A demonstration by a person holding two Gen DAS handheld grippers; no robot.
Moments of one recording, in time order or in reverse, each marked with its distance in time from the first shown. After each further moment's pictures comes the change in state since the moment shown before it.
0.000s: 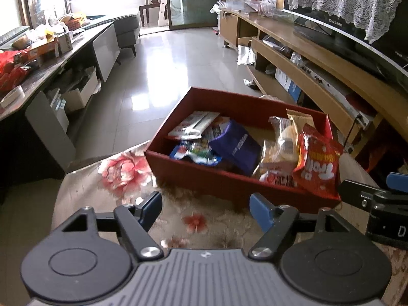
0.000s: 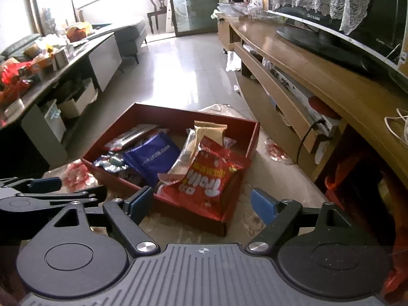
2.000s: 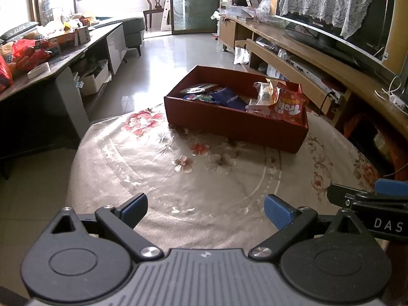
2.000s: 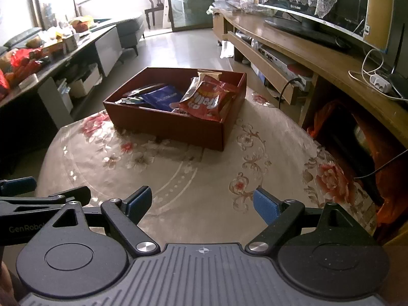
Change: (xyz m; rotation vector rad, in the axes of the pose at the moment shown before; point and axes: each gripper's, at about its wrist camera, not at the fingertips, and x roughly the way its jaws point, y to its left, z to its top) left arm -0.094 0.006 -0.117 -0.026 -0.042 -0.012; right arm -0.074 0.013 -0.106 0.010 0.004 -0.019
